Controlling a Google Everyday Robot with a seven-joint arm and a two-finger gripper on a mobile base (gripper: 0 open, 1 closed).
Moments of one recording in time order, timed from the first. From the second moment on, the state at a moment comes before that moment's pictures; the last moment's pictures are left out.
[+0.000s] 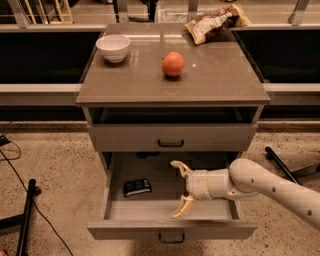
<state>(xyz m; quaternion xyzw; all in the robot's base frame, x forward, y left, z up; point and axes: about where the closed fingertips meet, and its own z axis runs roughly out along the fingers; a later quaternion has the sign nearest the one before) 0.498 -0.038 0.554 -0.62 0.59 0.28 0.44</state>
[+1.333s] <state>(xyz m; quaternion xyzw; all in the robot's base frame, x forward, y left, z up) 0.562 0.003 0.457 -0.57 0.63 0.33 0.42</state>
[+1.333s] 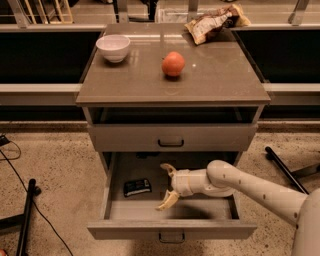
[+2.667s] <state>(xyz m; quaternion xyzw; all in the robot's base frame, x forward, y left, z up) 0.599 0.061 0.390 -0.58 0.60 0.31 0.46</state>
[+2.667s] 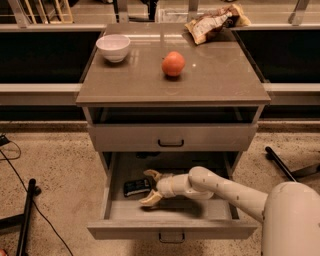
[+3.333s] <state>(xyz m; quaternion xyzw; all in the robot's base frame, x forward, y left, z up) 0.612 0.083 0.378 -0.56 0.62 0.32 0.44</state>
